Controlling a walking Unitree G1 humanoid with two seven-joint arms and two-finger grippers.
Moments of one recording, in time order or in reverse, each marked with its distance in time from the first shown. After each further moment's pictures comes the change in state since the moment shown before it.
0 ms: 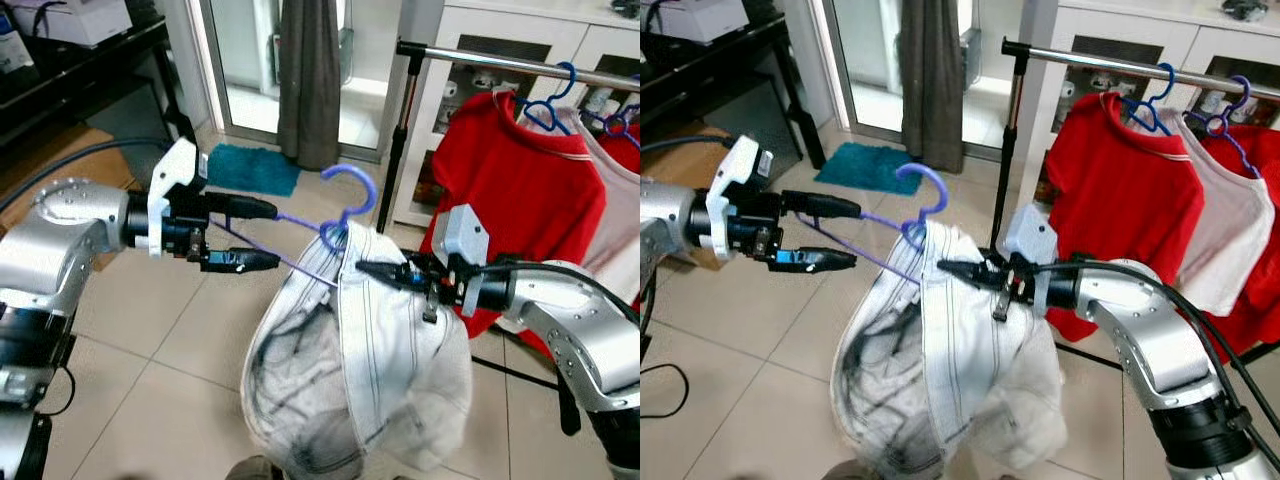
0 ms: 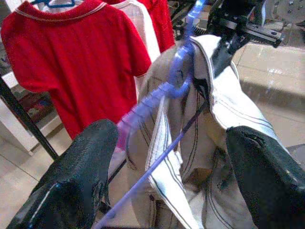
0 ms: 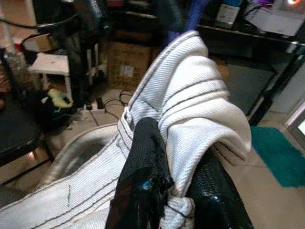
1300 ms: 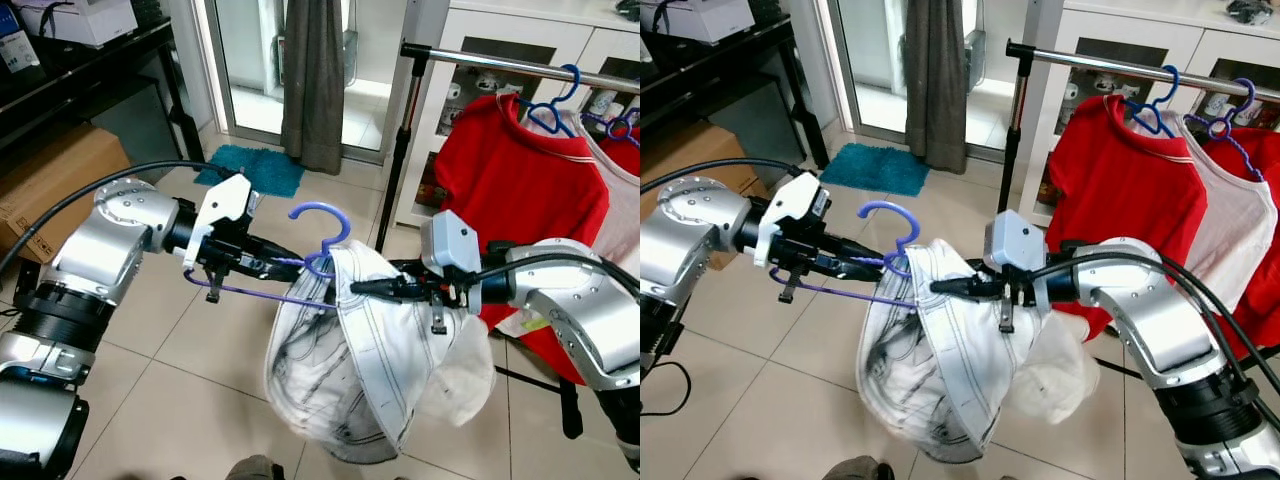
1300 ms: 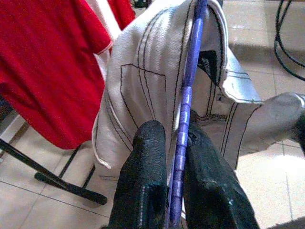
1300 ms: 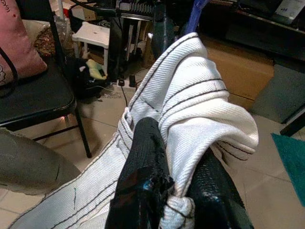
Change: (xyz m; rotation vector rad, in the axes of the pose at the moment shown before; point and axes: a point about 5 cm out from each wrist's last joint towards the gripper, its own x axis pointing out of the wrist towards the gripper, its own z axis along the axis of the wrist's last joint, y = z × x) left arm 0.037 0.003 -0.017 0.103 0.117 -0.186; right arm 0.003 -0.003 0.011 -0.103 0.090 0.193
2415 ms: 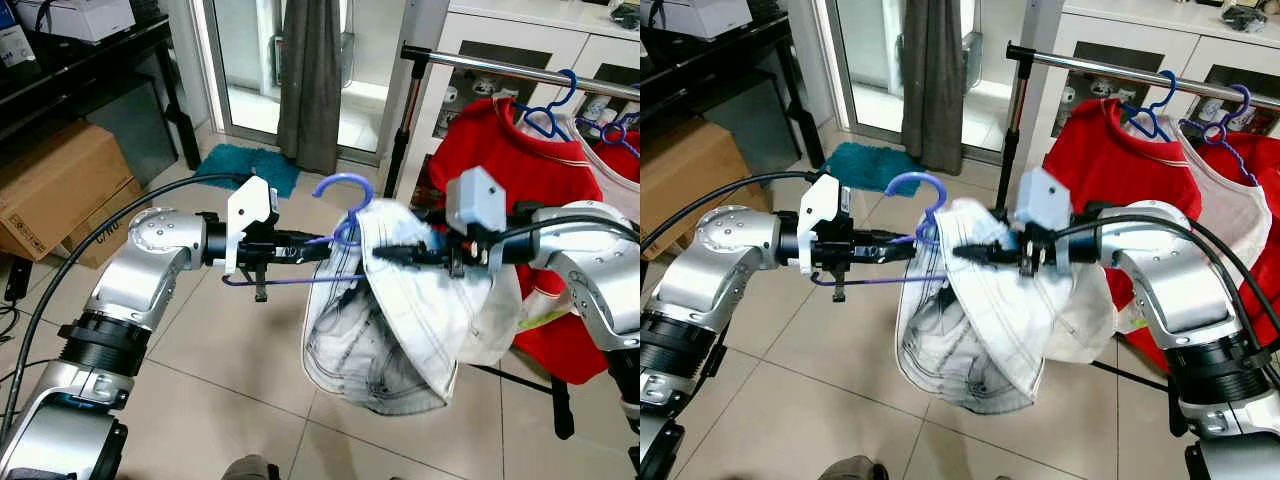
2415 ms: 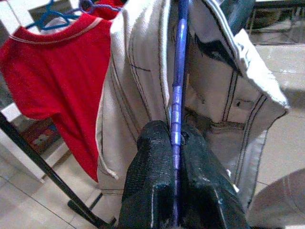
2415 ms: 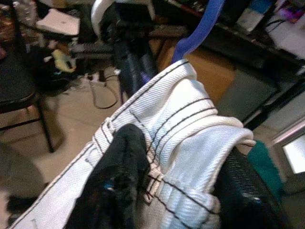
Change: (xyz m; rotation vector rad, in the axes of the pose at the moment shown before) left arm 0.033 0.002 -0.005 0.014 -0.169 0.238; right arm -0.022 -0.034 0.014 -0.107 -0.016 -0.133
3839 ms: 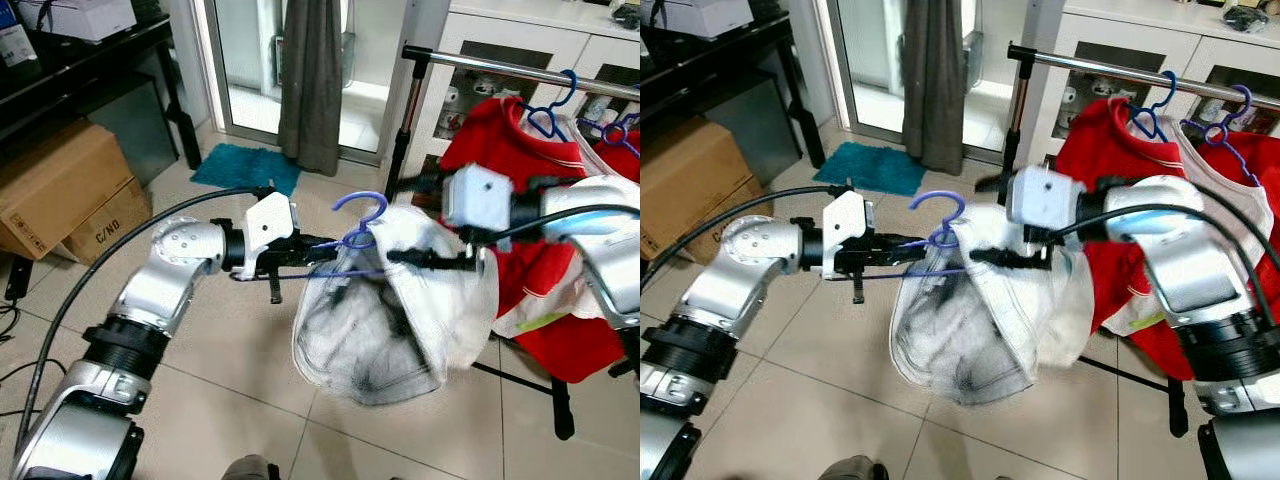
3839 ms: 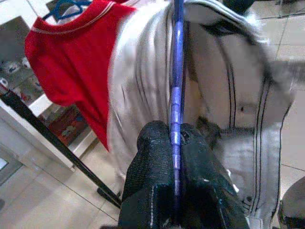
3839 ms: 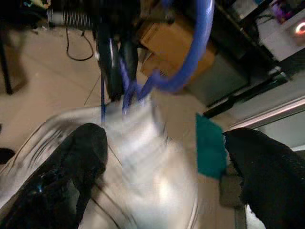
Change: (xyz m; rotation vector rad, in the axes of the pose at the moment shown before) left arm 0.017 -0.001 -0.016 0.098 0.080 0.067; right arm -0.009 -0.017 0.010 -0.270 0.170 -0.014
